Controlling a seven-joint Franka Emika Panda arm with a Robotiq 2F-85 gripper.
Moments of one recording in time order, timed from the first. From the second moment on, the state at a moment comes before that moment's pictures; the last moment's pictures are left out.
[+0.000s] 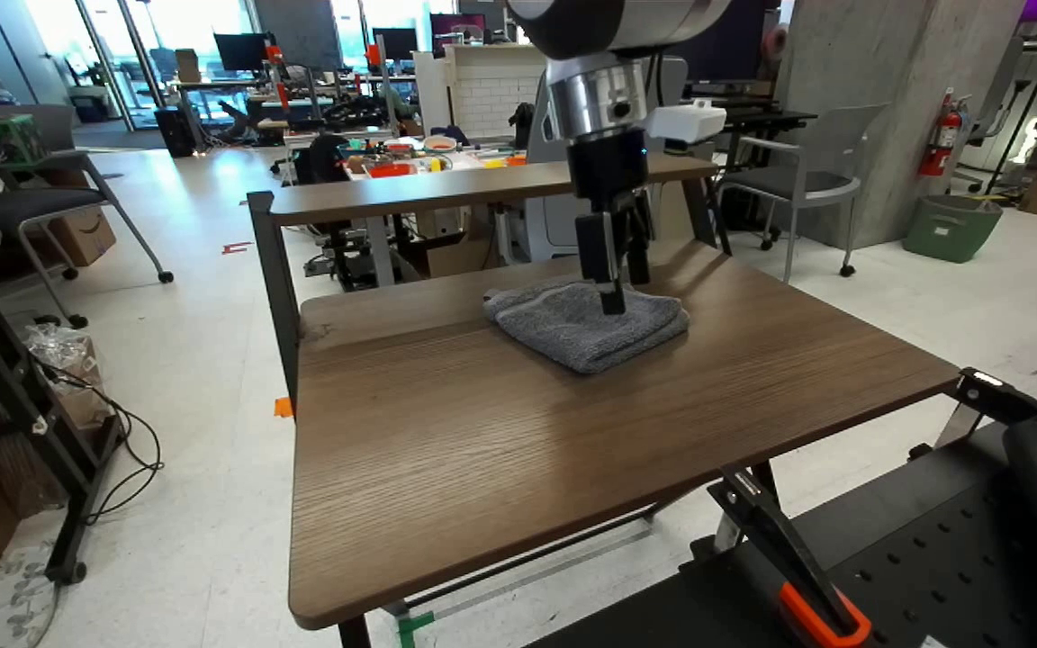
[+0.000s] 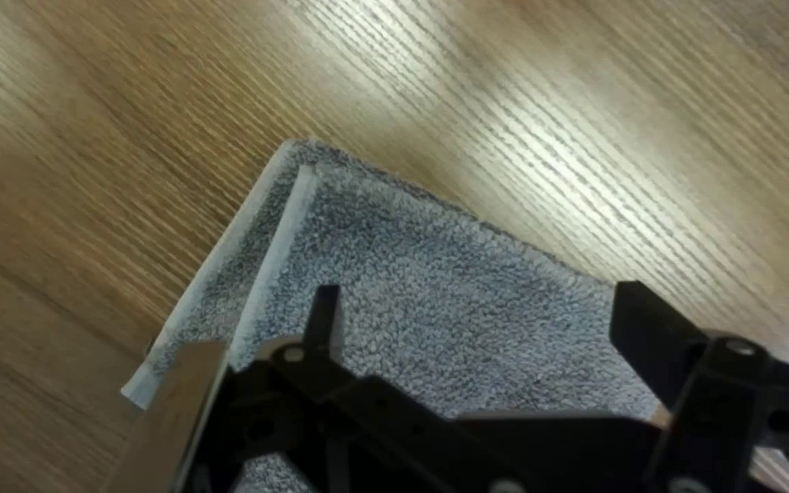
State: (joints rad) arm 0.11 0.70 0.06 -1.75 -0.19 2.19 -0.44
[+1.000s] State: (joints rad) arm 0.12 0.82 0.05 -1.71 -0.30 2.46 -0.36
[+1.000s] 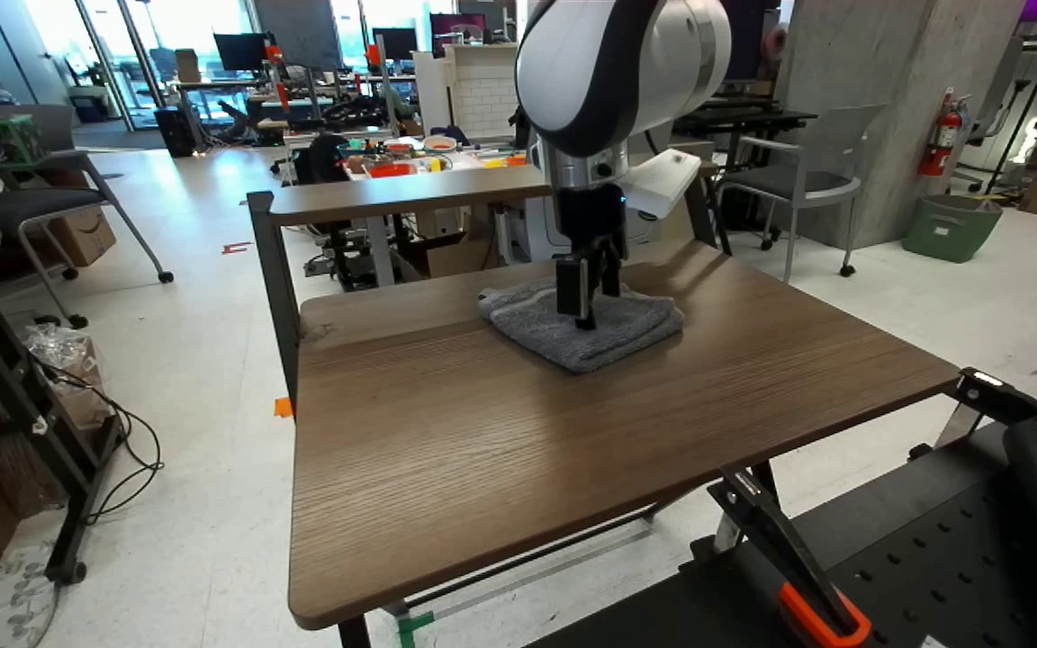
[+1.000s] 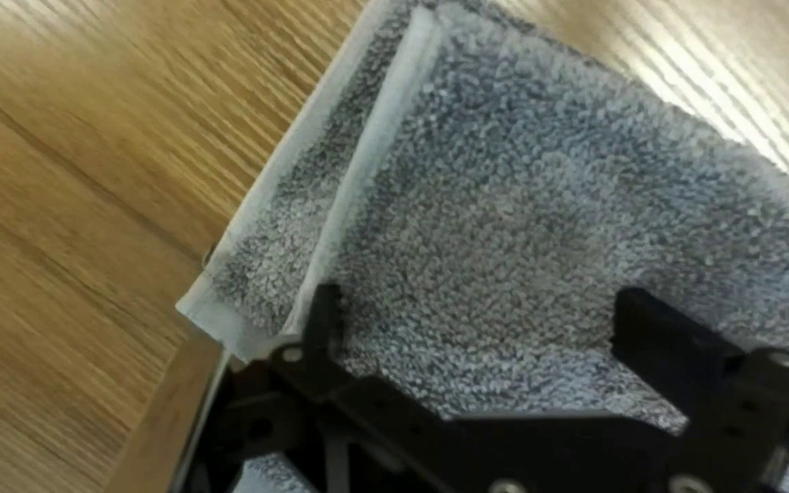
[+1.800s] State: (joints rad) arm 0.20 0.96 0.18 -1.53 -0.33 2.40 -0.67
